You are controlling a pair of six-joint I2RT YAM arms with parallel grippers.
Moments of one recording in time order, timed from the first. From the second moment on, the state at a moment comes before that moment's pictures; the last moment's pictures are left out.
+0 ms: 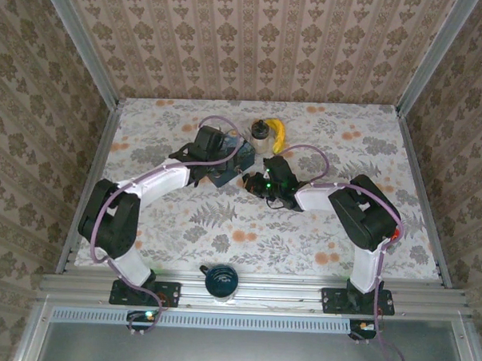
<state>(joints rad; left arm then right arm) -0.57 1.67 1.12 -0.22 -0.22 -0.36 0.58 1.89 0.94 0.29 -0.24 0.93</state>
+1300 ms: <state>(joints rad) -0.68 1.66 0.99 -0.09 -0.06 -0.38 0.58 1.70 0.76 0.18 -0.07 0.94</state>
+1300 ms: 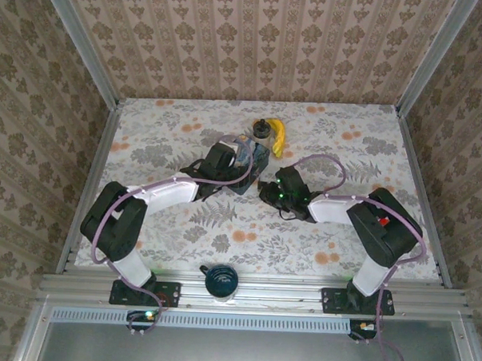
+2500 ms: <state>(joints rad) -0.65 1.64 0.97 -0.10 -0.05 -0.41 0.63 1.95 1.20 -0.31 0.09 0.46</state>
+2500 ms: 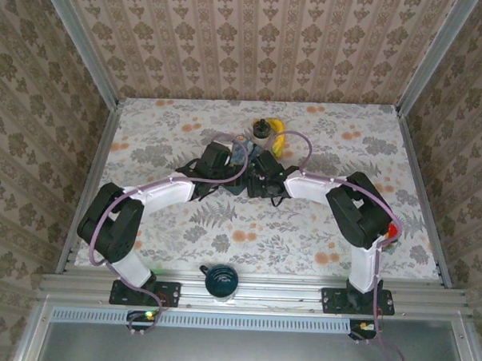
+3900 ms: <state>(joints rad) -0.65 1.61 0.94 -0.07 -0.05 -0.44 0.56 1.94 1.16 -0.14 -0.11 0.64</state>
